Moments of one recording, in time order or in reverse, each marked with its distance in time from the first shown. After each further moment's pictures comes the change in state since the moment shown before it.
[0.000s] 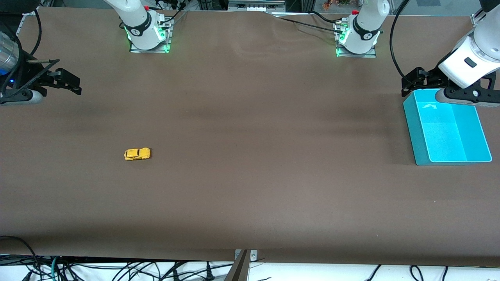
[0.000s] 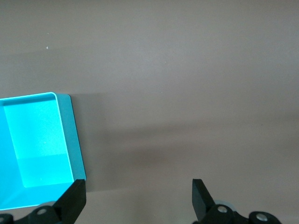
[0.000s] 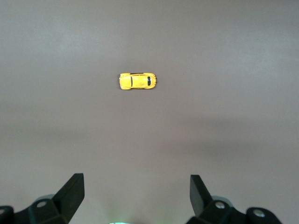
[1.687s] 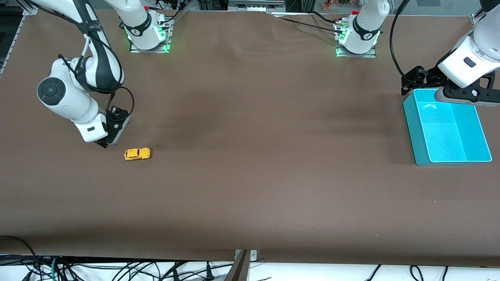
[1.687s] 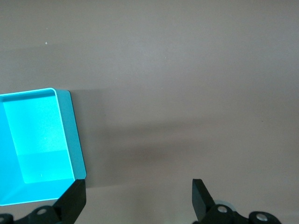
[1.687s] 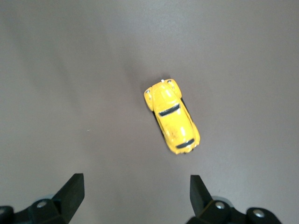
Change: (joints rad) left arm 0.000 -0.001 0.000 0.001 0.000 -0.019 0.000; right arm -0.014 0.235 0.021 -0.533 0.000 0.841 -1.144
